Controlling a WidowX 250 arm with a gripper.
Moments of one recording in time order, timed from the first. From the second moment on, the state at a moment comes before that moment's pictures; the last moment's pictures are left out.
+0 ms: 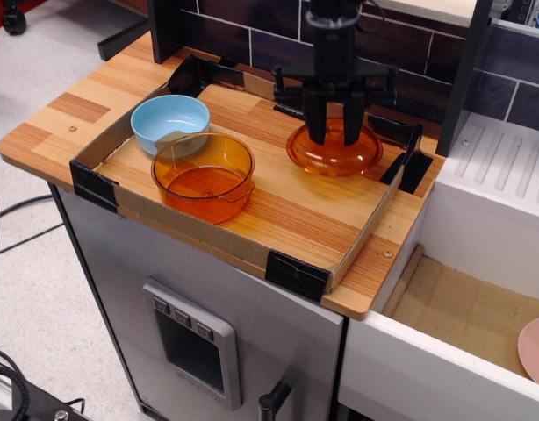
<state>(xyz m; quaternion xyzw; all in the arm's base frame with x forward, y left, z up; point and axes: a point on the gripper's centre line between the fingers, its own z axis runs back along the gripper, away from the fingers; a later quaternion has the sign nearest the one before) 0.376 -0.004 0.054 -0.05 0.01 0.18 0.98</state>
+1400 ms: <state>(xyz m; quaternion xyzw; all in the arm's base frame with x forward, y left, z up) 0.323 0.077 0.100 -0.06 -0.06 0.09 0.99</state>
